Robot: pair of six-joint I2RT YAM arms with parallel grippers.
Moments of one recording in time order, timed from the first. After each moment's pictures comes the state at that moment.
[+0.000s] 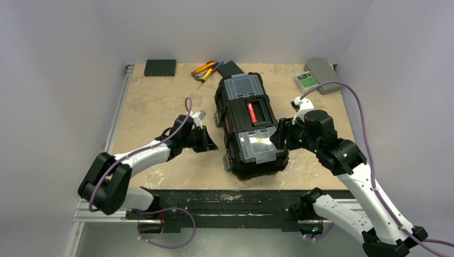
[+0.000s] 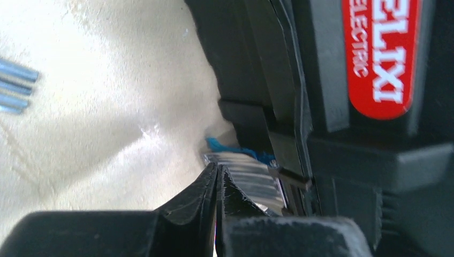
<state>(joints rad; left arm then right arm) -0.52 1.31 0.59 0.04 0.39 -0.69 0.54 0.81 1.06 -0.85 0.00 0.38</state>
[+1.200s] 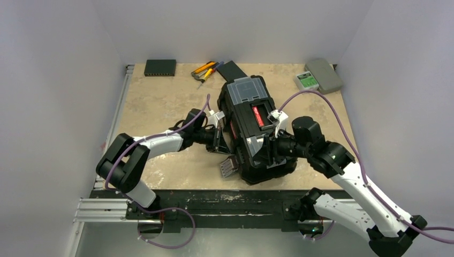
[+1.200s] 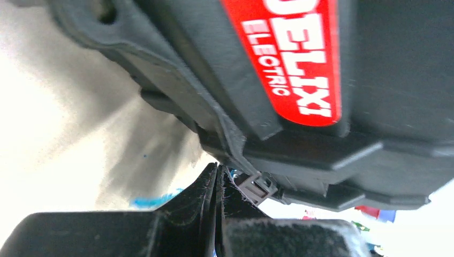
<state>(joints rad) -0.56 1.60 0.77 0.08 0.80 -0.67 0.65 0.81 0.94 -0.74 -0.43 0.34</state>
